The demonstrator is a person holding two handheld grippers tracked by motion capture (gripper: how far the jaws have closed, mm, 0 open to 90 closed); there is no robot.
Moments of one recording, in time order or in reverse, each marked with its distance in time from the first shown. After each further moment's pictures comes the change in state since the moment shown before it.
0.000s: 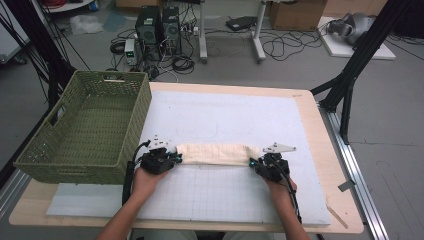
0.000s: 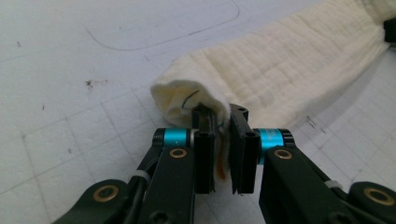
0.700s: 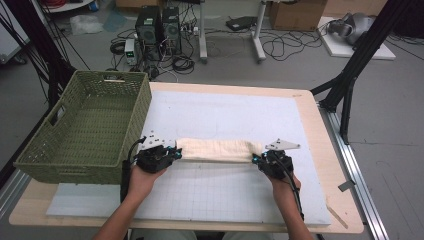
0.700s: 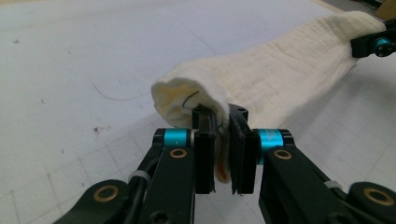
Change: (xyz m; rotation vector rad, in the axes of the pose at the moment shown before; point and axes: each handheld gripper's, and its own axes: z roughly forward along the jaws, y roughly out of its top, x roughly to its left) left arm -0.013 0.021 -0.028 -0.113 -0.017 0.057; right arm 0.001 0.015 -0.019 -0.038 -0.031 -0.035
